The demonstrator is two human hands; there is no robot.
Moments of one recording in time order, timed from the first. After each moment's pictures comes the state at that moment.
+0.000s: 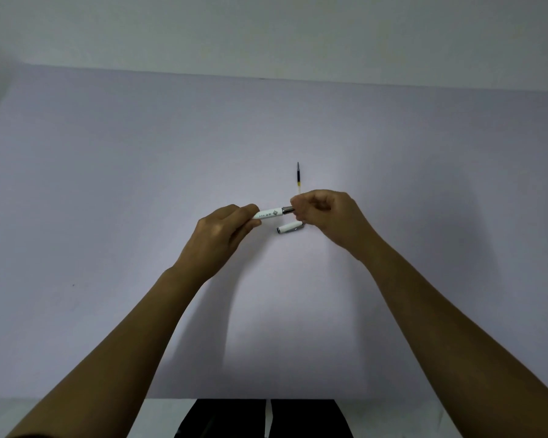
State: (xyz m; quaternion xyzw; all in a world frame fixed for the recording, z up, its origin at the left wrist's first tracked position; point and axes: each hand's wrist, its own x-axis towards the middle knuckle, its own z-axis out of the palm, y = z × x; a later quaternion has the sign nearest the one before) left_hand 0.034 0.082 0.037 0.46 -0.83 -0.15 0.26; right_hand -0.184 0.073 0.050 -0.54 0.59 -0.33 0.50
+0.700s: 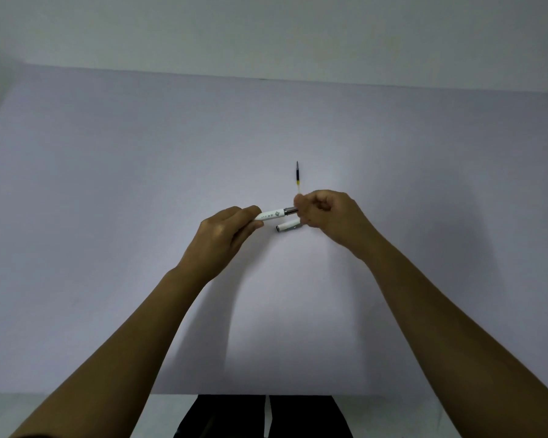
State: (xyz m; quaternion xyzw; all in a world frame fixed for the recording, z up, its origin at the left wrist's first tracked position) left_hand 0.027 0.089 0.036 0.47 -0.82 -0.17 0.27; right_hand -0.190 0.076 0.052 -0.54 0.61 -0.29 0.50
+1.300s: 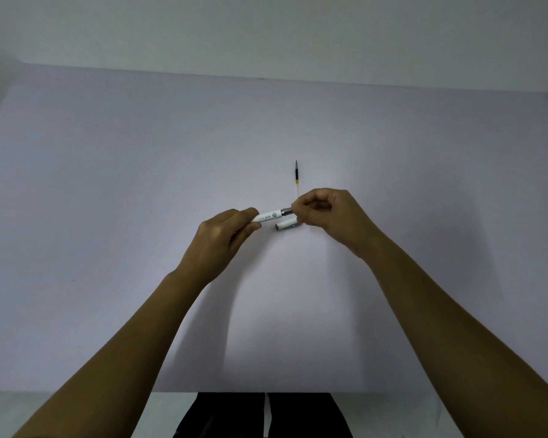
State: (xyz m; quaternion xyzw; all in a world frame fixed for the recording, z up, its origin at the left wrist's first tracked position) left_hand 0.029 0.095 0.032 0.48 -0.81 -0.18 0.28; right_hand -0.193 0.078 0.048 -0.54 0.57 -0.31 0.54
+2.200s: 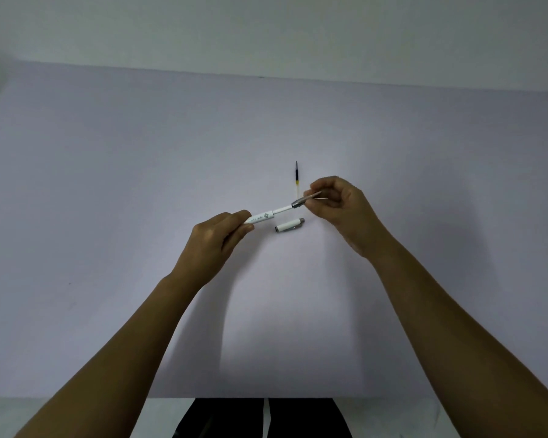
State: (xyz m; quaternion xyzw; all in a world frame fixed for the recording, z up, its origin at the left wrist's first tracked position) left_hand 0.037 0.090 0.020 0.50 -0.80 -0.20 0.27; right_hand -0.207 0.069 0.038 -0.47 0.53 -0.41 0.57
